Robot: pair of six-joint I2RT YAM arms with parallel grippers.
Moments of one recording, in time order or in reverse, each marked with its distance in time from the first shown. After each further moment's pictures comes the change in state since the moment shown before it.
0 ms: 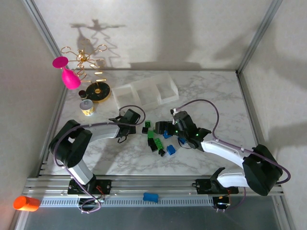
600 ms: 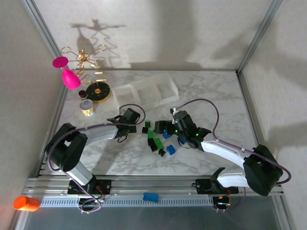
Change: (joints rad) left arm -0.014 -0.087 0.002 -0.017 0.000 0.002; right arm 0.006 -0.011 0.006 0.001 0.003 0.000
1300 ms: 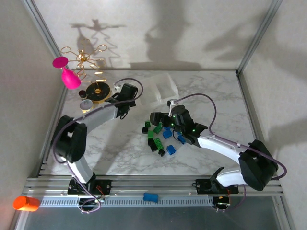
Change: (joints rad) left arm 0.136 0.170 0.397 -0.041 -0.116 0.028; right arm 0.000 0.082 0.081 0.143 0.002 0.027
